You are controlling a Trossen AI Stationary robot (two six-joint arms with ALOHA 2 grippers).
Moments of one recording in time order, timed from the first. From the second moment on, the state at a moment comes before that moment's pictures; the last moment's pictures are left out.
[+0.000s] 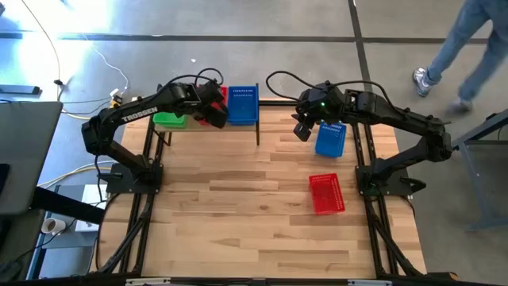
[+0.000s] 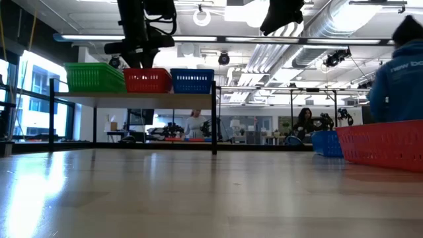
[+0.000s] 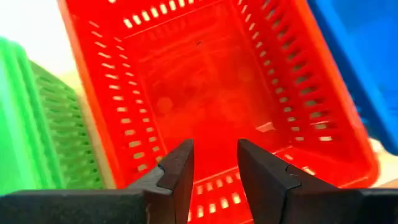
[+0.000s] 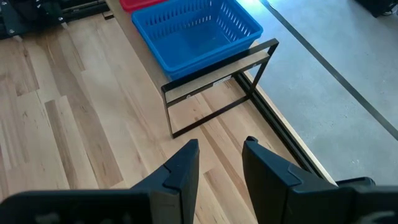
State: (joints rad) left arm 0.61 1.49 1.40 -1.15 -0.31 -0.62; right arm -0.27 1.34 1.49 -0.90 0.23 0.10
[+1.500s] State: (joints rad) left arm 0.60 1.49 1.40 -1.27 -0.54 -0.81; right arm -0.27 1.34 1.49 -0.90 0.23 0.12
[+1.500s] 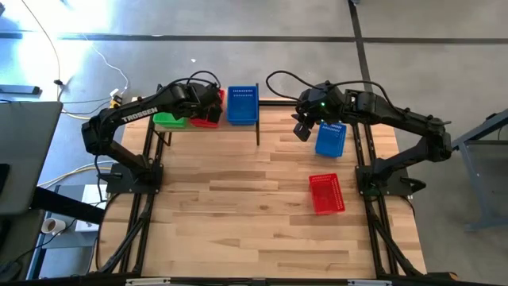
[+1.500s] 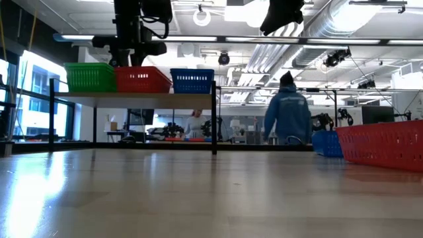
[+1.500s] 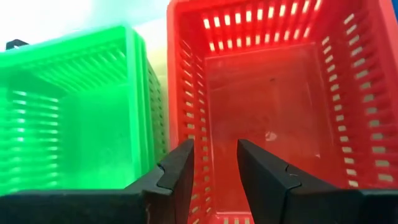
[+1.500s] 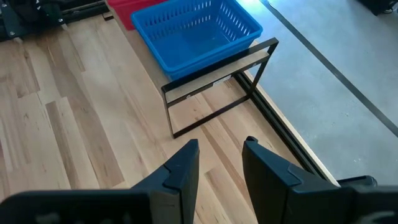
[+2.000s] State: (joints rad) left arm 0.58 1.49 1.40 -1.22 -0.48 -0.81; right arm -0.27 1.34 1.49 -0.90 0.23 0.12
